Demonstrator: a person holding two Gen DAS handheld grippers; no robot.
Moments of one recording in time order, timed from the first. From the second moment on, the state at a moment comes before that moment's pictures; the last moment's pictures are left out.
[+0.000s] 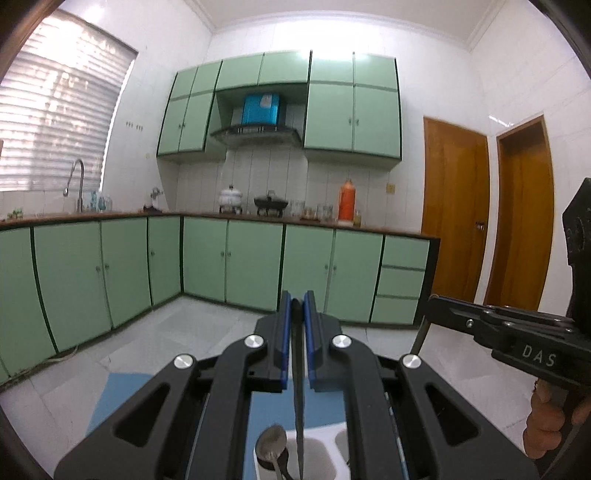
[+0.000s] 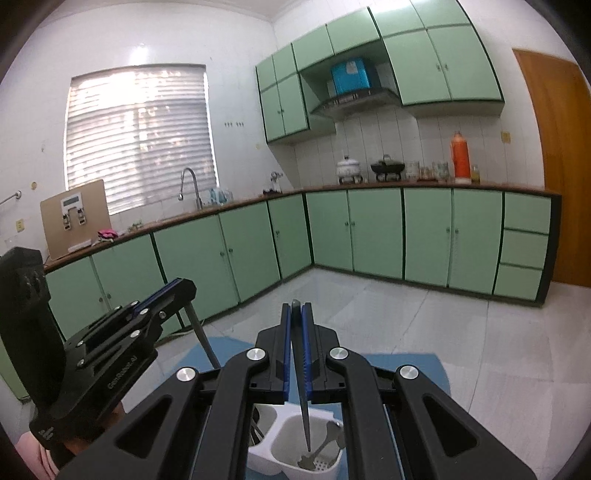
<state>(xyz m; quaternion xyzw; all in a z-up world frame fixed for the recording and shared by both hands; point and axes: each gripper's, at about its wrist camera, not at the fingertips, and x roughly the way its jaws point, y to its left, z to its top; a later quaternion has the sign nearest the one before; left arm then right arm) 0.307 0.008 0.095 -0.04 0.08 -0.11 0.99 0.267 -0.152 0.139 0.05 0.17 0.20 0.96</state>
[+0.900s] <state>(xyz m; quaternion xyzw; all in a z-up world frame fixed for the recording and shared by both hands) 0.291 0.030 0.071 -0.05 0.11 -0.10 0.99 0.252 -0.173 0.105 0.05 0.18 0.15 0.97</state>
